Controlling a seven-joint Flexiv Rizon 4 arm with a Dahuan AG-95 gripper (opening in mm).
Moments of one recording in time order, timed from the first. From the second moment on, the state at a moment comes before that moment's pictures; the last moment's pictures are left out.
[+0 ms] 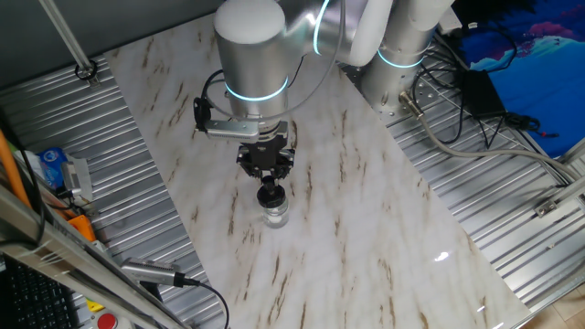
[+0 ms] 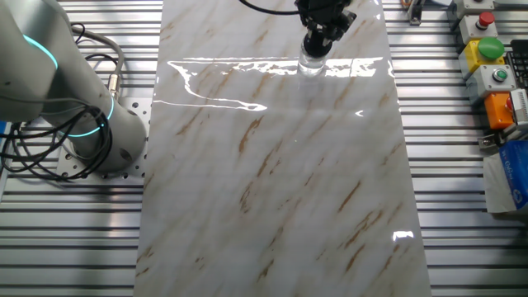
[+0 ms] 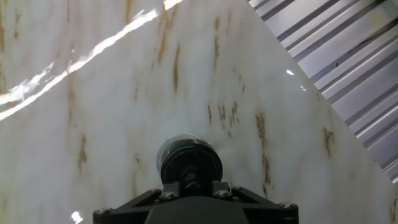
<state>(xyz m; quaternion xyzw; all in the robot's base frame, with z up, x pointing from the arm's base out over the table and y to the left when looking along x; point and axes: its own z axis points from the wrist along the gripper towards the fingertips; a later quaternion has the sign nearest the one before) 0.479 0.178 0.152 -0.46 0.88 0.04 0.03</state>
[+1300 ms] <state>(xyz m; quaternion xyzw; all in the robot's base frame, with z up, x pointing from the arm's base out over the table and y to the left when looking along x) 0.482 0.180 0.152 -0.46 0.89 0.01 0.01</state>
